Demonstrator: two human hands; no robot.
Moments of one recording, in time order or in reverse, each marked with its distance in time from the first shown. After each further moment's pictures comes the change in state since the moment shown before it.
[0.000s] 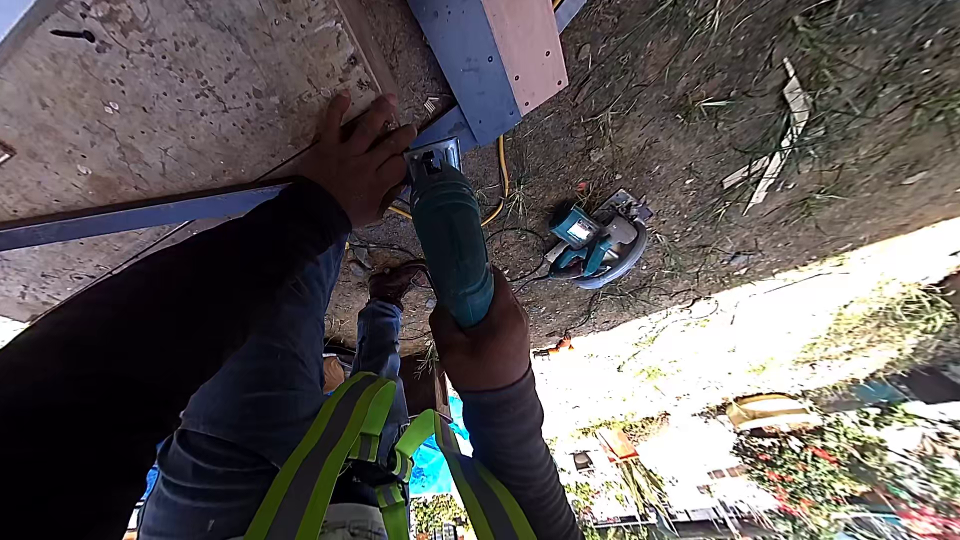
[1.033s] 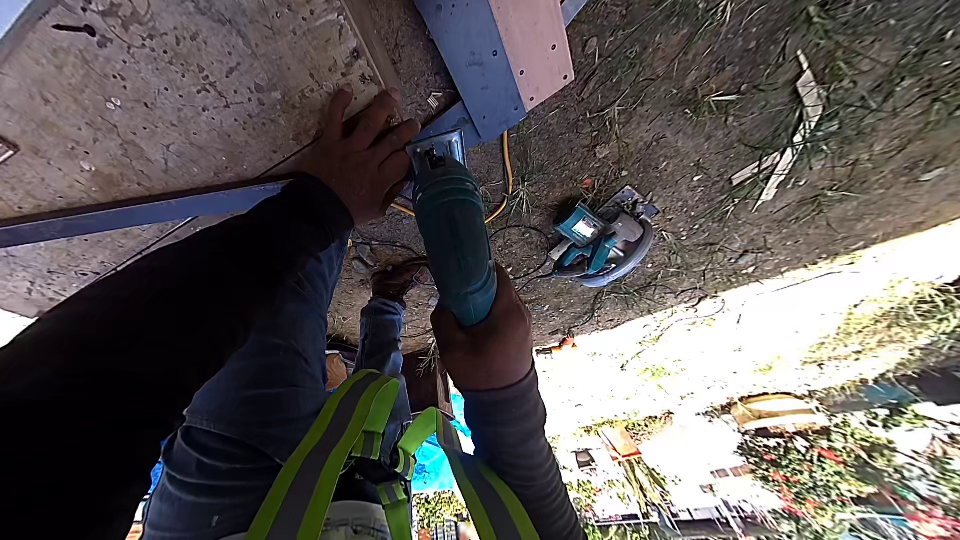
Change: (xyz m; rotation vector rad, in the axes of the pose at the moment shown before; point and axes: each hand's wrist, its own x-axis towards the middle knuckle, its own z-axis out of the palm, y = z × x) left_hand 0.000 0.000 -0.001 -0.005 -0.006 -0.007; right_hand 0.000 0.000 0.002 -0.002 0.012 -0.026
